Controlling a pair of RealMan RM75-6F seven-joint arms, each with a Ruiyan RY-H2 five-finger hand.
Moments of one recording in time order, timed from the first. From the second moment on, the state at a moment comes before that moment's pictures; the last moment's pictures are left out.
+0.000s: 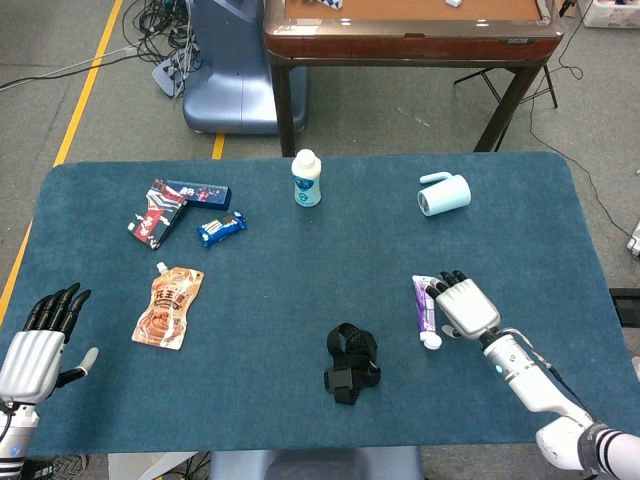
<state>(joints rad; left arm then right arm) -0.15 -1.11 -0.04 -1.67 1.52 1.47 0.09 0.53 -1.39 0.01 -1.28 -1.53 1.04 -0.29</state>
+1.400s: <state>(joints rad) -0.13 -1.11 -0.04 -1.65 1.51 1.47 0.06 0.65 -1.57 0.12 -1.20 -1.34 0.89 -0.35</state>
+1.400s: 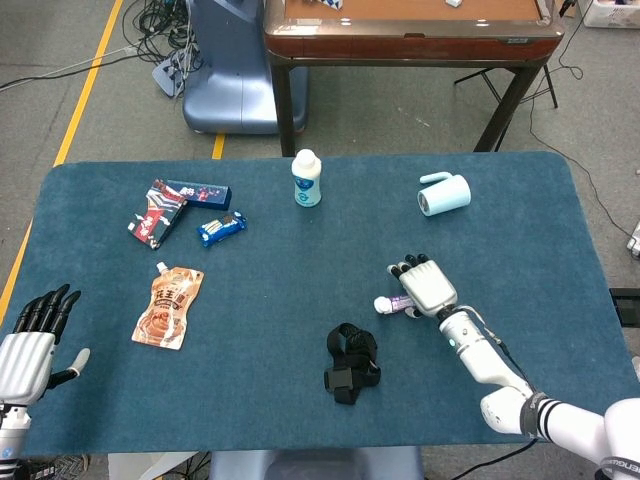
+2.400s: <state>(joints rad) -0.13 -1.11 -0.04 -1.64 1.51 1.47 0.06 0.67 -1.57 0.08 -1.17 -1.33 0.86 -0.37</state>
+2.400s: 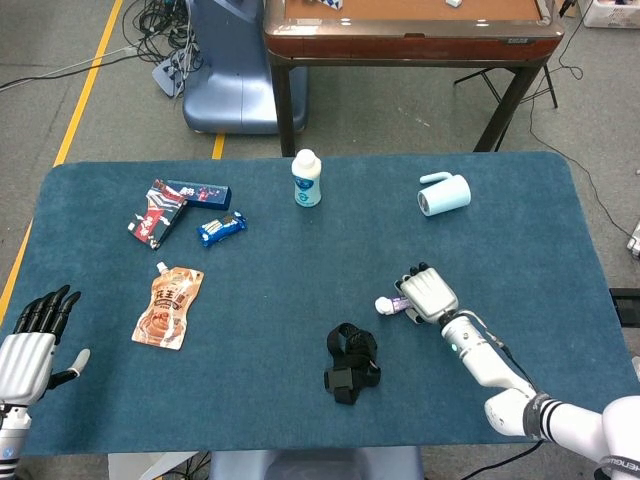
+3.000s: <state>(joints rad) -0.21 -1.07 -0.05 -1.65 1.56 1.38 0.02 0.71 -1.45 0.08 -1.31 -1.34 0.81 -0.35</state>
